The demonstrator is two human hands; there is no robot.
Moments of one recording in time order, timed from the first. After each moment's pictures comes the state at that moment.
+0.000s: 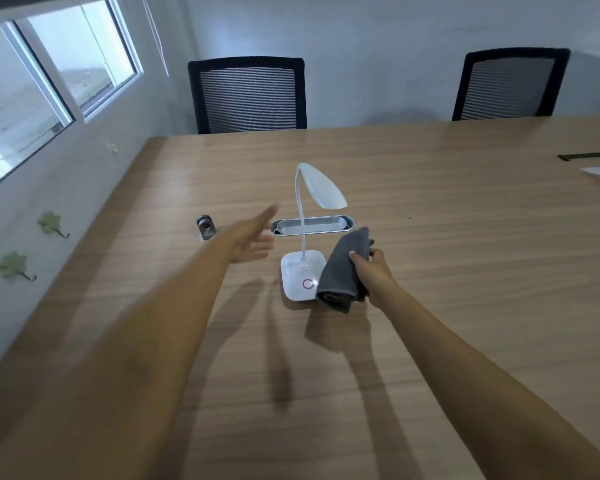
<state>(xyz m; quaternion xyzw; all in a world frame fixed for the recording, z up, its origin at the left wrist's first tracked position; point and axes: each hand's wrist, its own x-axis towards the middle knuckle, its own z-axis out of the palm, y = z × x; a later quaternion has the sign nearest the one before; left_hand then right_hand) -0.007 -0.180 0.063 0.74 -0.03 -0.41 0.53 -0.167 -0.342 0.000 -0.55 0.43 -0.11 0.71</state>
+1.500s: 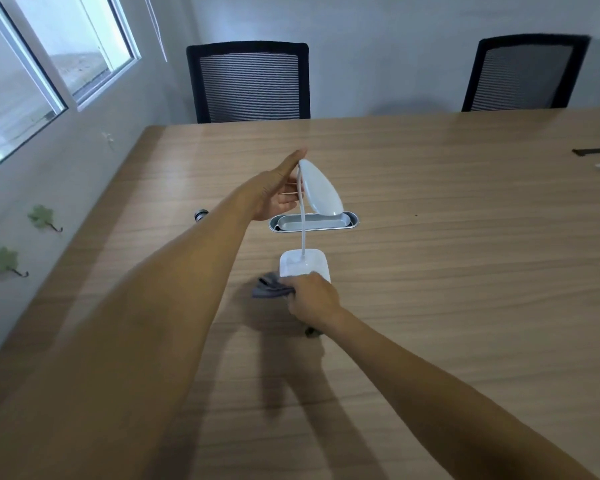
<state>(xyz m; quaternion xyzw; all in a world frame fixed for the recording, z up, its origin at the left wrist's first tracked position) 0.005 -0.236 0.113 0.69 -0.11 -0.40 0.59 -0.147 -0.259 -0.008 -0.95 0.17 0.02 0.26</state>
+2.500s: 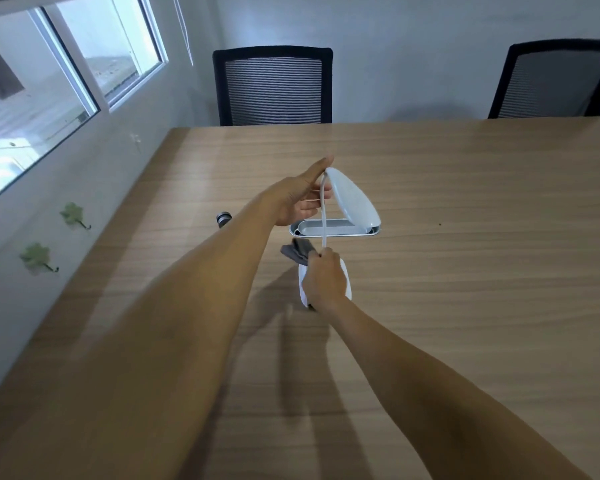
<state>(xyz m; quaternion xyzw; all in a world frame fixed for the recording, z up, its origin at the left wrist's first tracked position) 0.012 -0.232 0.112 0.71 -0.11 -0.40 0.57 -0.094 -0.260 -0.010 -0.96 0.23 -0.03 0.17</state>
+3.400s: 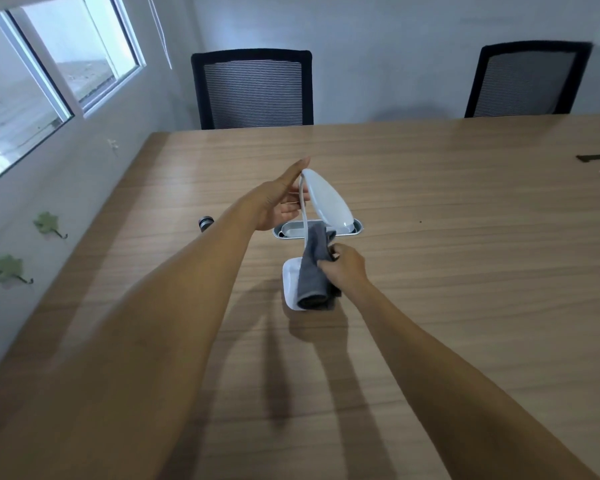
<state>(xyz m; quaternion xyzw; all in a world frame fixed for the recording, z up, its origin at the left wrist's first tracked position) 0.010 -0.232 0.108 0.69 -0.10 -0.40 0.59 -0.115 -0.324 -0.003 -0.84 0.34 -0.07 0.42</state>
